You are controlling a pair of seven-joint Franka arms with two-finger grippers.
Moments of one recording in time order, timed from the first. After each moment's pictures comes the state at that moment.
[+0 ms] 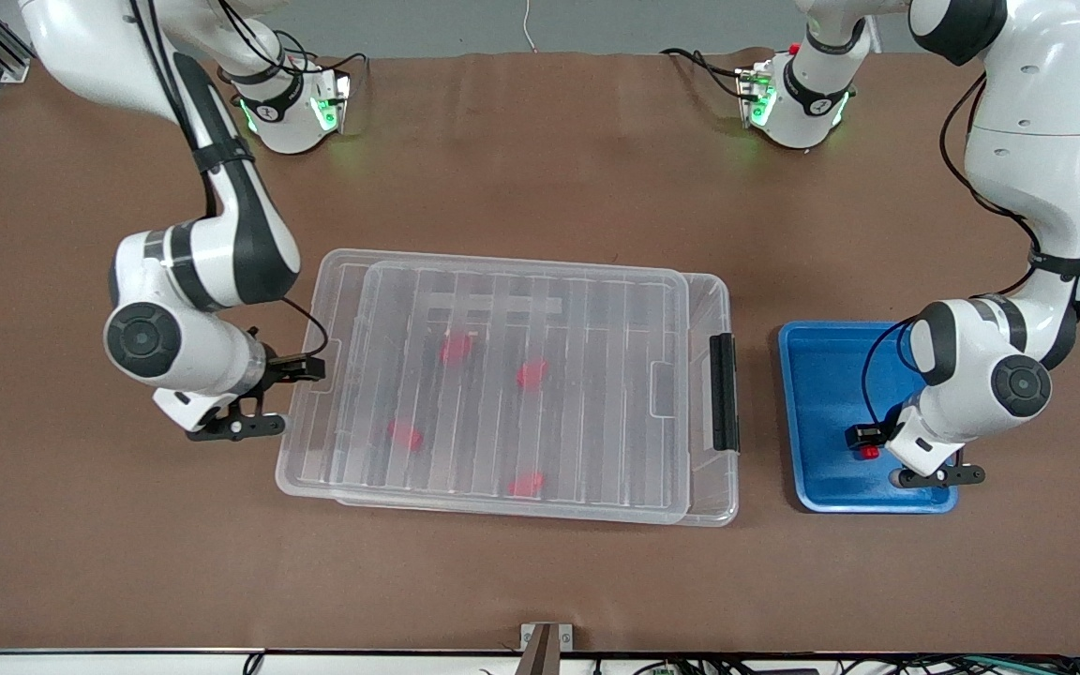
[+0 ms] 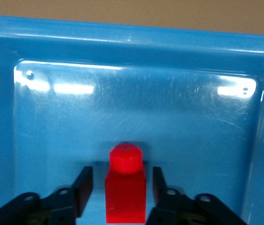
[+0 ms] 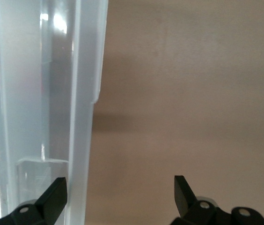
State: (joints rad) left arm 0.06 0.71 -0.05 -1.69 0.03 2.41 -0.04; right arm 0.24 0.45 -0.06 -1.64 0.00 1.90 0.10
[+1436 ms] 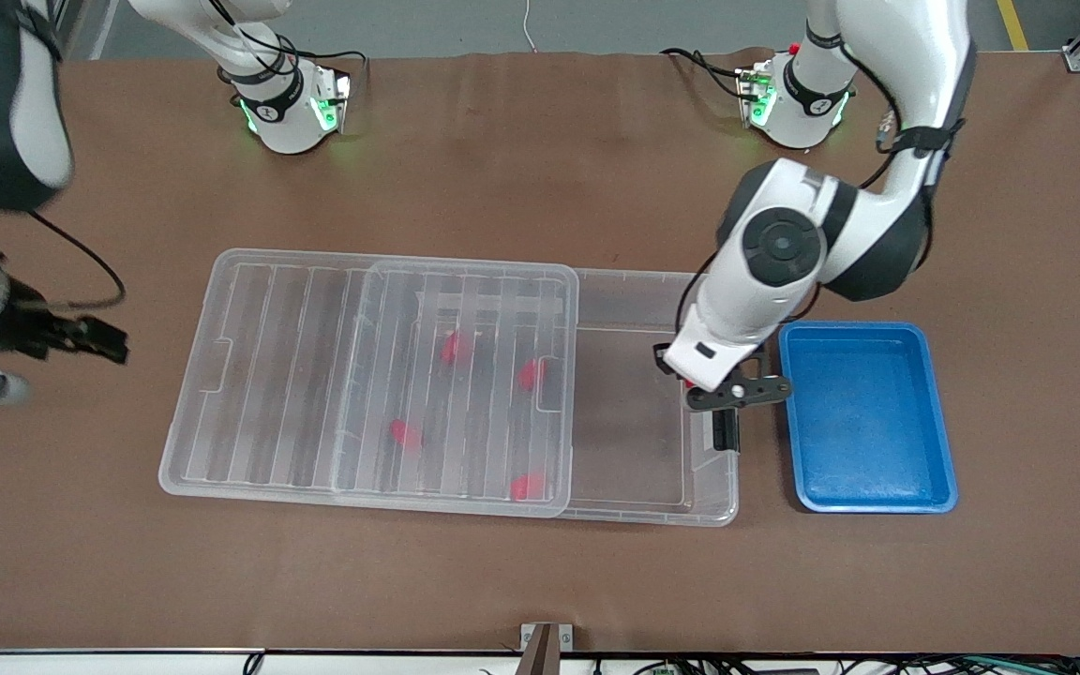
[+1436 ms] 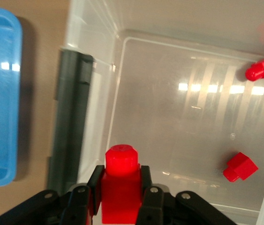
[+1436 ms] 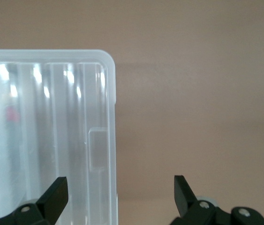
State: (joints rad) left arm -0.46 0.49 -0.07 -1.53 0.03 2.04 -0.64; right arm 0.05 0.12 -0.05 -1.50 -0.06 1.66 0.06
